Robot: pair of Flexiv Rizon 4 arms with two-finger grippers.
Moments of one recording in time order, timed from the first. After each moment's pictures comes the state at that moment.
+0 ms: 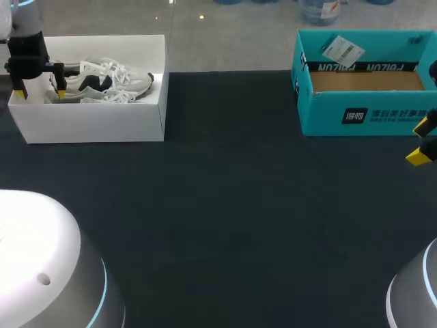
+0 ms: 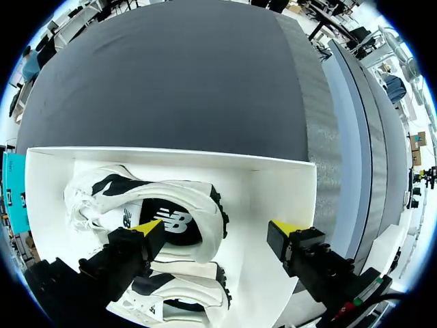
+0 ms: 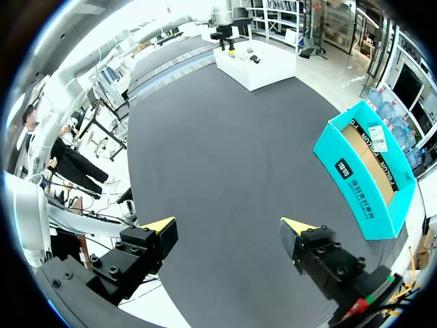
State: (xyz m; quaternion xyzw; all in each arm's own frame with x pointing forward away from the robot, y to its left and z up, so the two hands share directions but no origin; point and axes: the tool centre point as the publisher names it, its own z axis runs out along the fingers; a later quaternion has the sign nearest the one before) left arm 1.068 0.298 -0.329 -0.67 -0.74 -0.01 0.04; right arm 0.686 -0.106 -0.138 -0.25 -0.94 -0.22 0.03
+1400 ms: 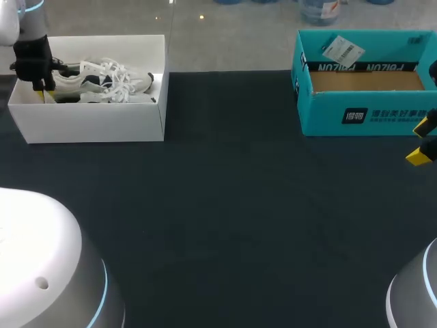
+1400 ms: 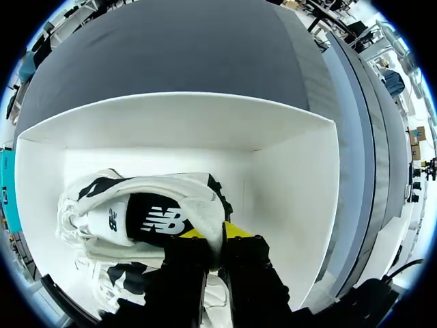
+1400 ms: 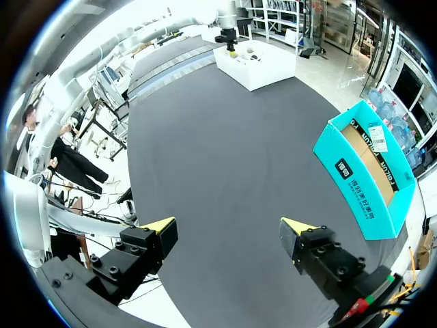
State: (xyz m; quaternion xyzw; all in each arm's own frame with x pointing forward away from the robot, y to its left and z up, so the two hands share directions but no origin) left arm 1.092 0.301 -0.343 -0.68 -0.73 -0.02 0.03; right arm 0.686 -0.106 -0.138 -0.25 -0.94 -0.22 0.03
